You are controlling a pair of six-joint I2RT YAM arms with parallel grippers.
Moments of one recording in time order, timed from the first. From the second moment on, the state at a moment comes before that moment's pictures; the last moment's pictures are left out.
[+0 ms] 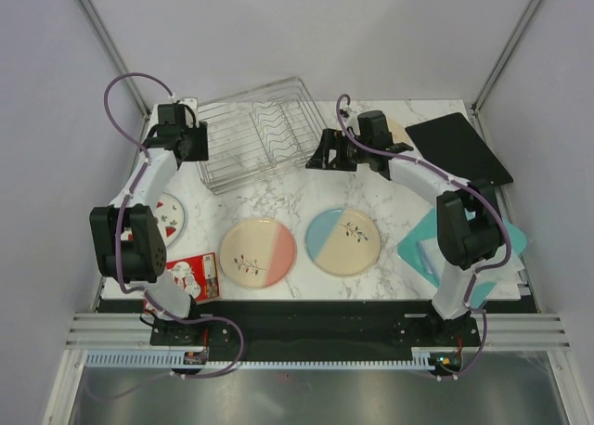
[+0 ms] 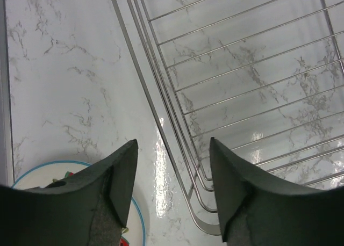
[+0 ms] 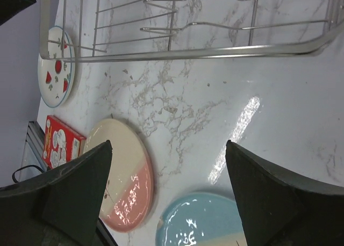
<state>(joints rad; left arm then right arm) 0.01 1.67 1.36 -0.43 -0.05 0.06 0.38 1.83 1.33 -0.13 -0.53 0.45</state>
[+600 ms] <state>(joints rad) 0.02 1.71 1.25 -0.49 -0.06 -0.12 0.39 1.92 1.45 -0.08 -0.53 0.49</state>
